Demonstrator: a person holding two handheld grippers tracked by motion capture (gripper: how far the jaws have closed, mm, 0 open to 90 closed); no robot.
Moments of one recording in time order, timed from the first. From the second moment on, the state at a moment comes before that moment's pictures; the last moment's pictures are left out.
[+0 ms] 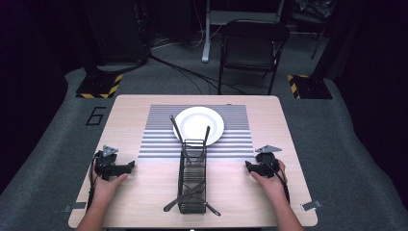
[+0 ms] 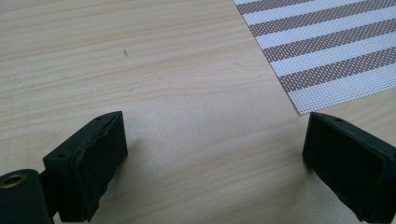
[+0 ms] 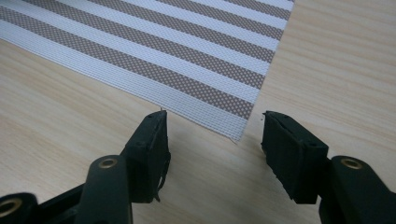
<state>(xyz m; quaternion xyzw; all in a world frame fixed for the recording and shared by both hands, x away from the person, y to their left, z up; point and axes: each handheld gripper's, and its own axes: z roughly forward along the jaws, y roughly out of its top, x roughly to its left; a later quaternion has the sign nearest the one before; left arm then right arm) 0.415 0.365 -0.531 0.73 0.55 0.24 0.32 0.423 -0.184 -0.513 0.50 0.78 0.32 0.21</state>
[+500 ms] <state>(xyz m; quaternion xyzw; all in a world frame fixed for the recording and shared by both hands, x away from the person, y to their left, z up) 0.414 0.365 -0.531 0.73 0.55 0.24 0.32 0.411 -0.157 -0.473 0.46 0.79 0.37 0.18</state>
